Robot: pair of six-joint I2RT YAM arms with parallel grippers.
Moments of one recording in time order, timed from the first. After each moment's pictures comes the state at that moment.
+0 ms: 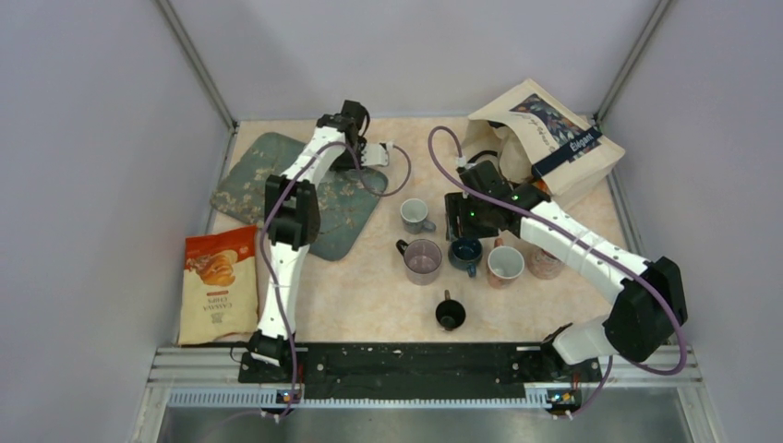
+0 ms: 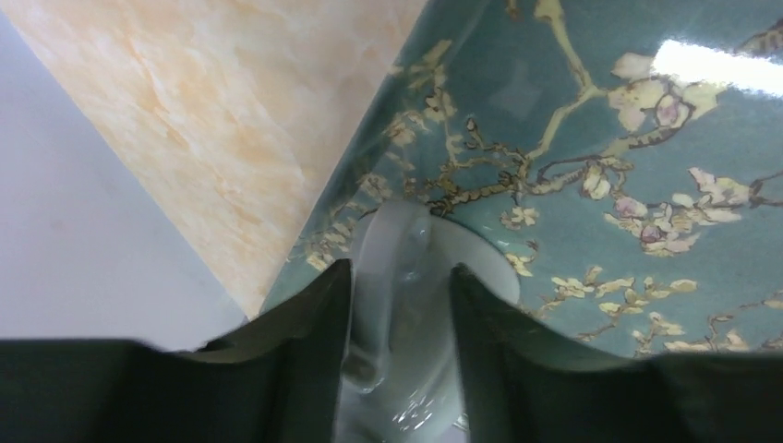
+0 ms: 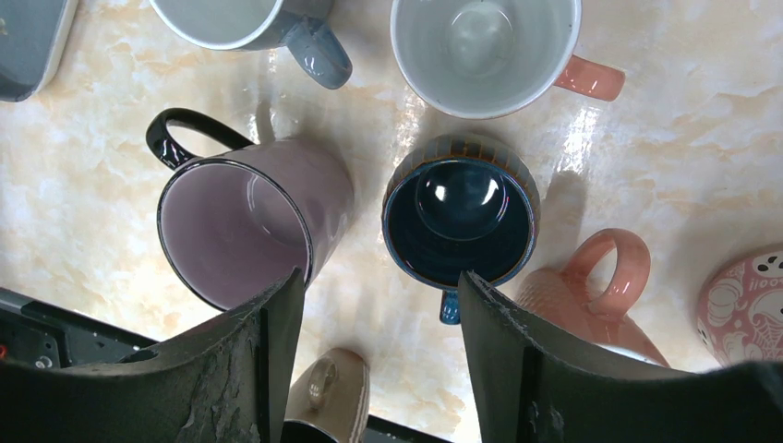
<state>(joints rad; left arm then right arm) -0.28 2.48 2.30 -1.00 -0.18 1.29 0.62 1.41 1.17 -0.76 0.05 0.45</state>
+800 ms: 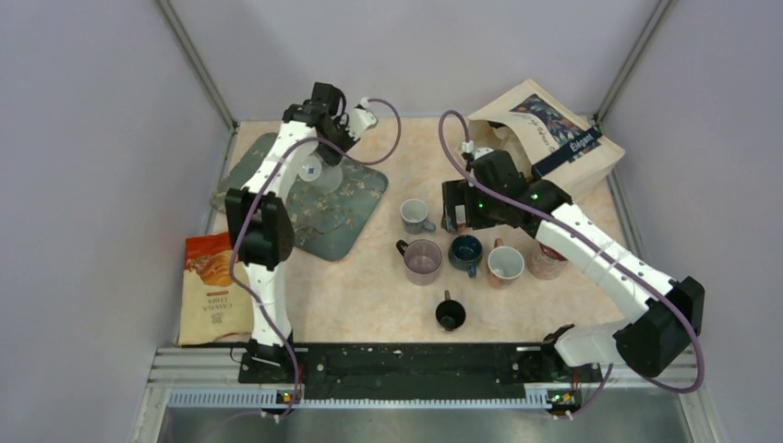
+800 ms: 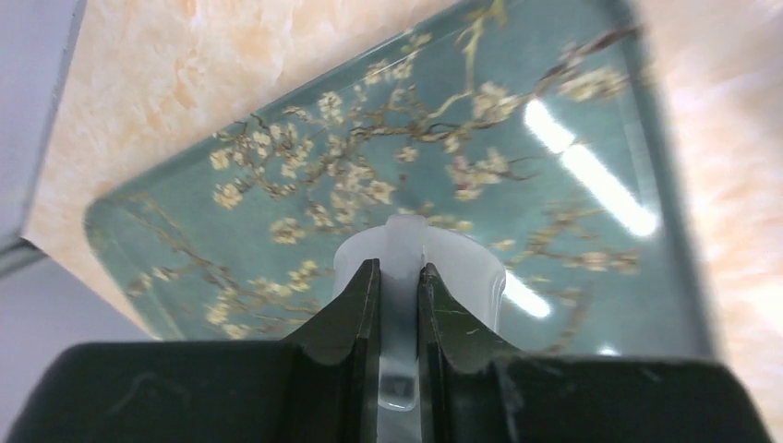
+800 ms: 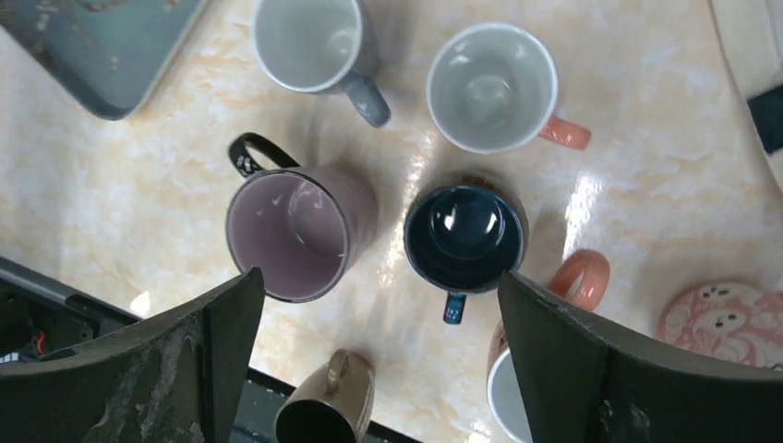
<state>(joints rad) -0.23 2.16 2.07 -0.96 0.04 0.75 0.62 1.33 1.24 -0.79 0.06 0.40</state>
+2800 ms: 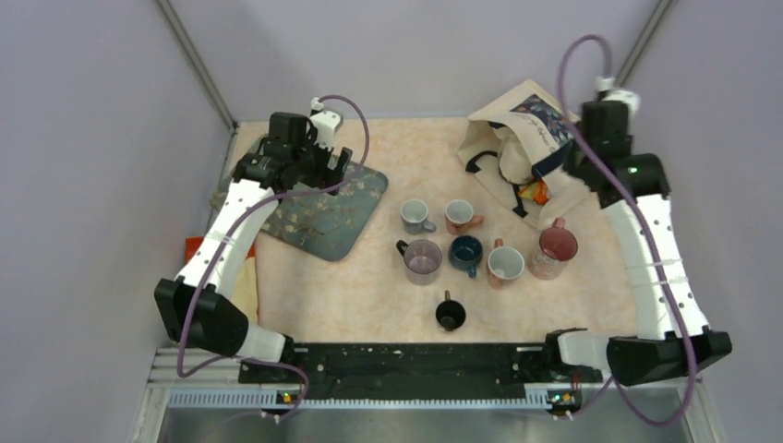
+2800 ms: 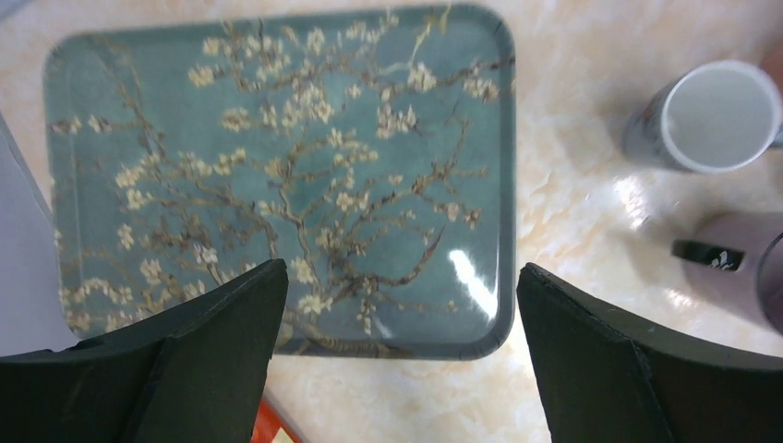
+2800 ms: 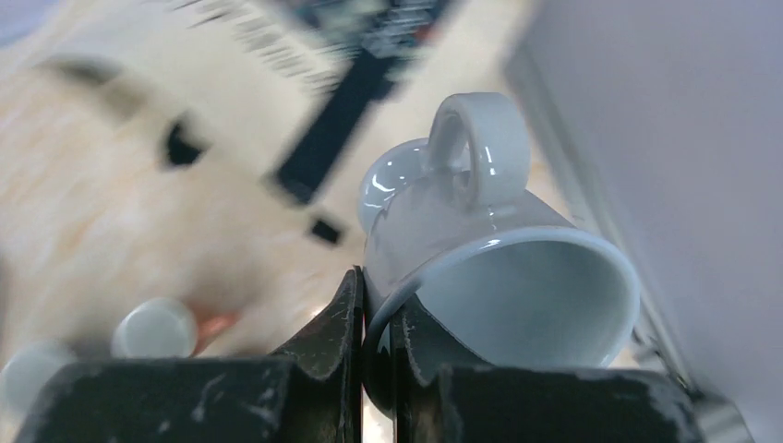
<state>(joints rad) -0.26 1.44 1.50 -0.74 0.08 0.20 0.29 1.28 1.60 -0.97 0.43 0.32</state>
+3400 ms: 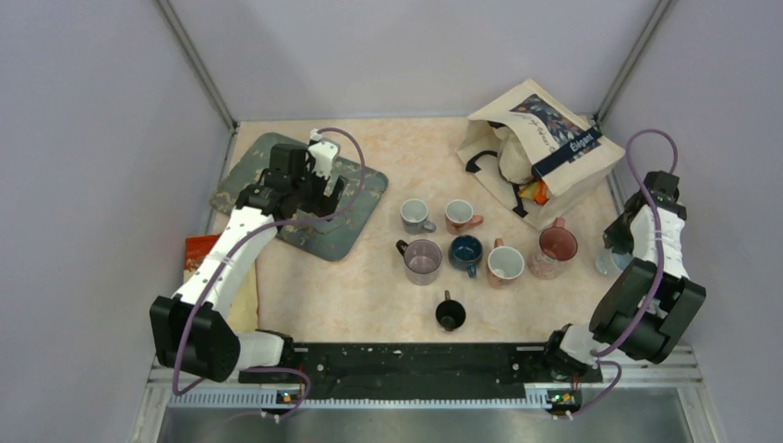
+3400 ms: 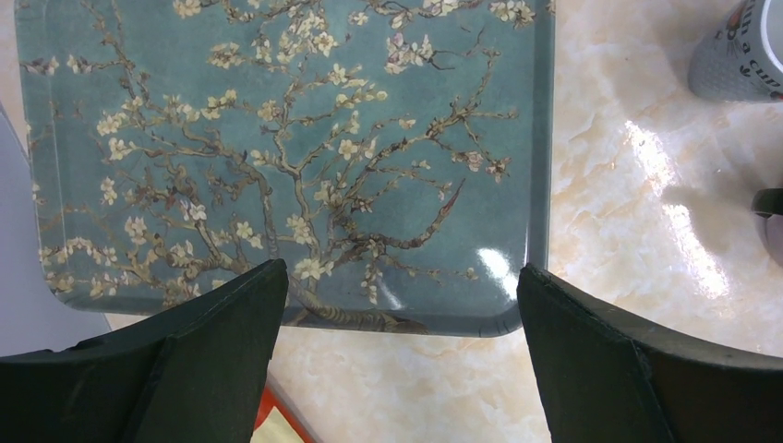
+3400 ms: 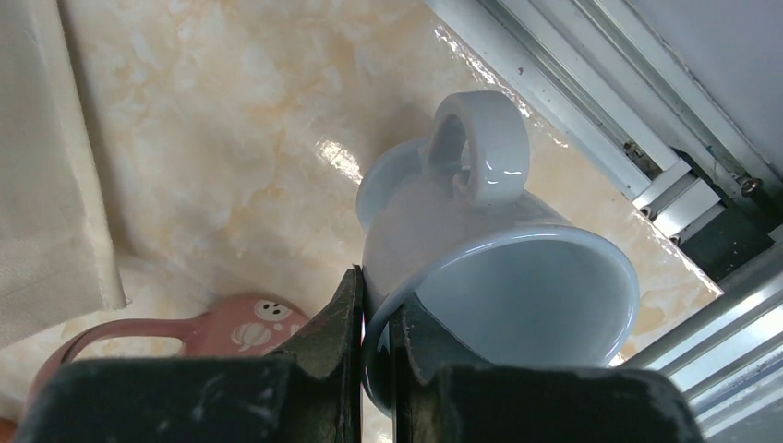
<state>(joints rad) -0.25 1.30 1.15 -0.58 0.02 0.25 -0.53 1.40 1.04 -0.76 0.13 0.34</state>
